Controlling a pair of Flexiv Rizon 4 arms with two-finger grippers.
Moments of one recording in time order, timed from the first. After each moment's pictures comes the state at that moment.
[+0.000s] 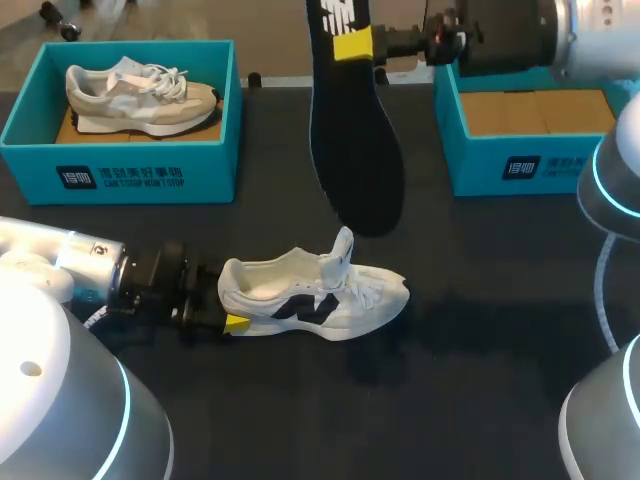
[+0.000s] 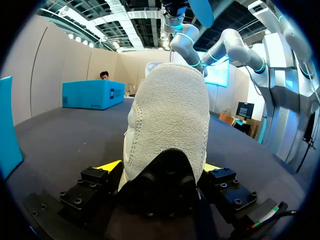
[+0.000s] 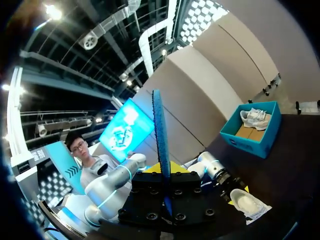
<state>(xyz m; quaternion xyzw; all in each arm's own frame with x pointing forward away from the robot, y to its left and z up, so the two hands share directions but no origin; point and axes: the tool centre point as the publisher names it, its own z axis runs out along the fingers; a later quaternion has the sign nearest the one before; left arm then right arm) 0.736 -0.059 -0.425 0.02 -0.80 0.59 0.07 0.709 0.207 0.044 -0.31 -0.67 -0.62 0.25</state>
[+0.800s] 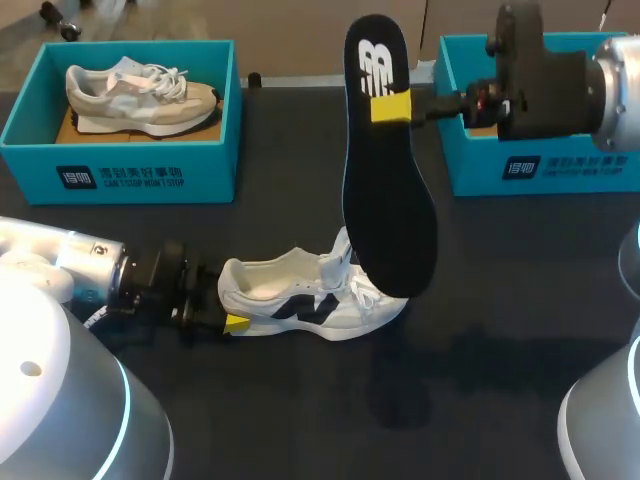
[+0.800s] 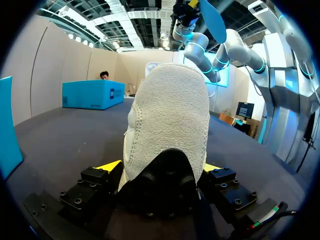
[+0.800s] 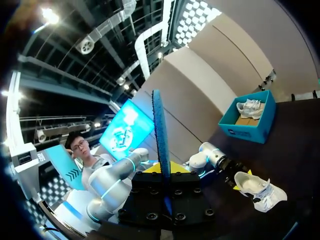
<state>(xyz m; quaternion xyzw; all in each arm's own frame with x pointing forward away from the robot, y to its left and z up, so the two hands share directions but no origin) 0.736 -0.059 -0.425 0.02 -0.80 0.59 0.07 0.651 0.178 0.019 -0.33 -0.66 -0.62 0.25</state>
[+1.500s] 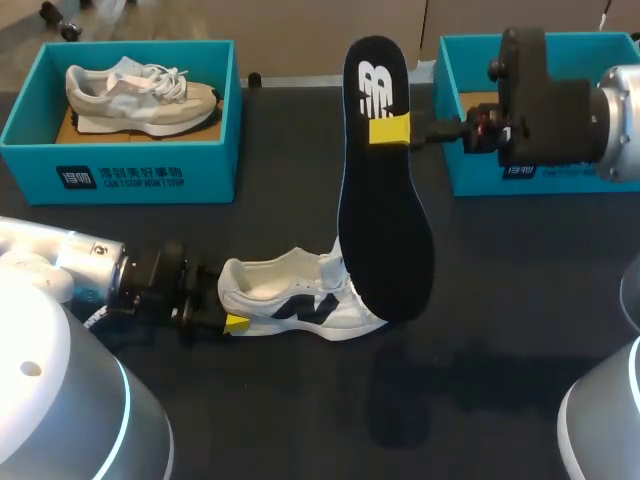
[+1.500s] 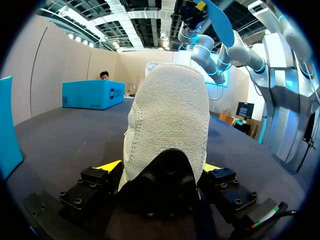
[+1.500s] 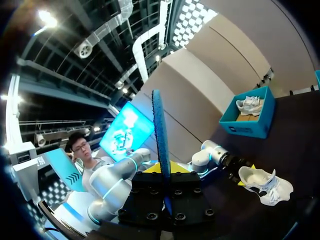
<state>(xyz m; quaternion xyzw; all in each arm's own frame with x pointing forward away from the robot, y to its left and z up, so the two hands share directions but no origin) 0.736 -0.059 -0.425 0.02 -0.80 0.59 0.07 0.629 0.182 0.015 -0.34 -0.65 -0.63 0.25</state>
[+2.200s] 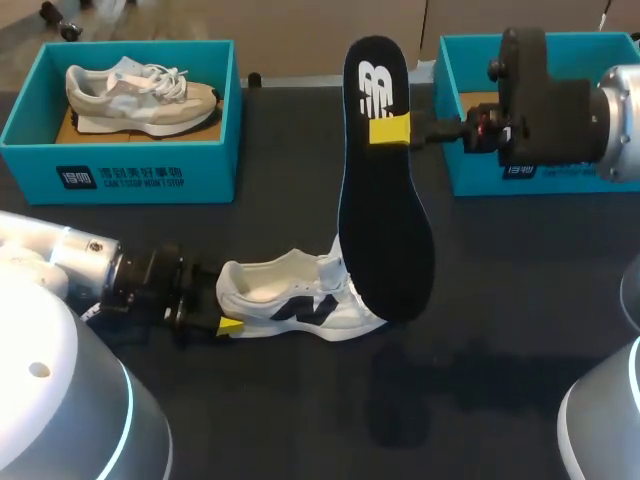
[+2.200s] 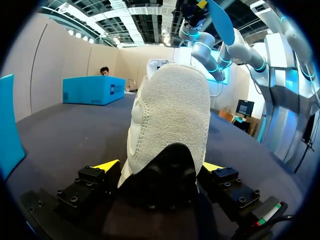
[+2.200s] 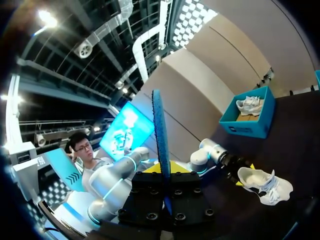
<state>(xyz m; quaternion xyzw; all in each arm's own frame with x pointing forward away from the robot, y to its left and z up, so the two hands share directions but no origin) 0.734 -0.047 -0.426 0.03 -0.82 0.57 0.07 0.629 0.182 0.015 -0.34 -0.65 -0.63 0.25</state>
